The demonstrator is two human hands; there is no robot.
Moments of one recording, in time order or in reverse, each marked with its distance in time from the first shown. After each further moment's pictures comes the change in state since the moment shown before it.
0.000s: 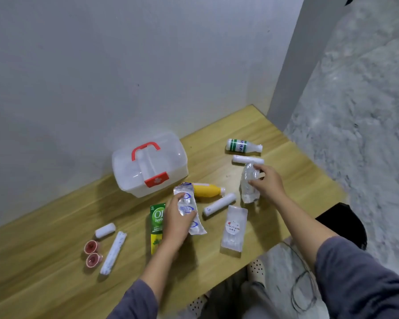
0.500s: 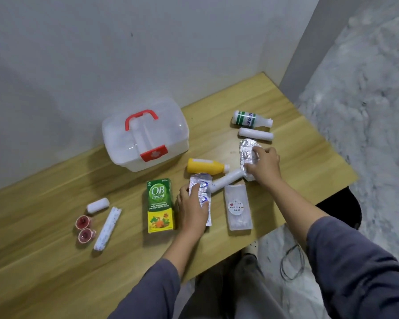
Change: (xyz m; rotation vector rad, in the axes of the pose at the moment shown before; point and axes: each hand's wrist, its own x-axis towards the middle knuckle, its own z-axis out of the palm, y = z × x) left_hand -0.011 -0.037 0.049 0.376 -0.116 0.000; right_hand 0.010 0.019 0.043 -0.295 -0.049 0.058
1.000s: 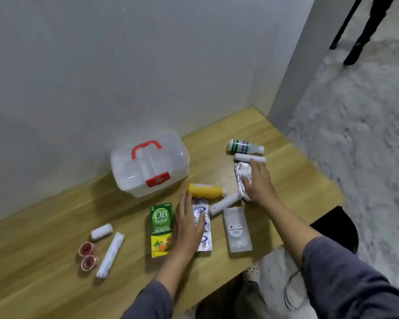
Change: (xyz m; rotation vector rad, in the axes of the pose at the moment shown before) left_hand -0.004 0.000 -0.033 -0.061 0.052 0.230; right_hand -0.005 -0.013 -0.010 -0.025 0.007 -0.161
